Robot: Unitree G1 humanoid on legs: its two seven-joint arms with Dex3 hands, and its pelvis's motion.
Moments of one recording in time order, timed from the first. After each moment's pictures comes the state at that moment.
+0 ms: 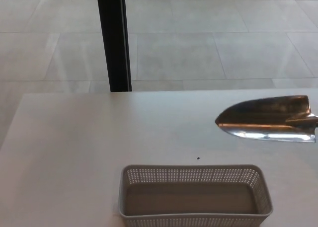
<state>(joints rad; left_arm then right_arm) 0.06 0.61 0.35 1.30 -0.10 -0.10 -0.26 -0.18 -1.10 -0.09 0.49 -0.61 -0.76 -0.62</state>
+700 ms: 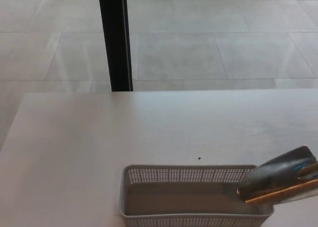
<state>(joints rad) 0.05 0.61 0.36 1.30 -0.10 -0.10 -0.26 -0.23 -1.21 0.02 0.52 -0.89 -0.84 -0.79</state>
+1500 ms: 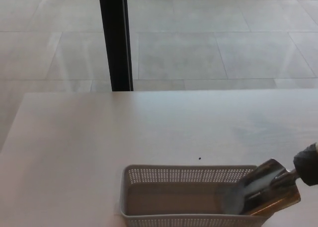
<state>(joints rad) 0.06 0.61 0.33 1.30 -0.10 -0.10 -0.26 -0.31 -1.21 0.11 0.30 -0.99 -0.81 -0.77</state>
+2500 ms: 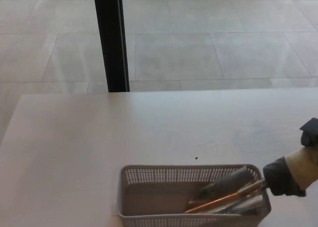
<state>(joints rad) 0.05 0.61 0.32 1.30 -0.10 -0.11 -0.26 -0.21 -0.99 0.18 0.14 -0.97 -0.48 -0.38</state>
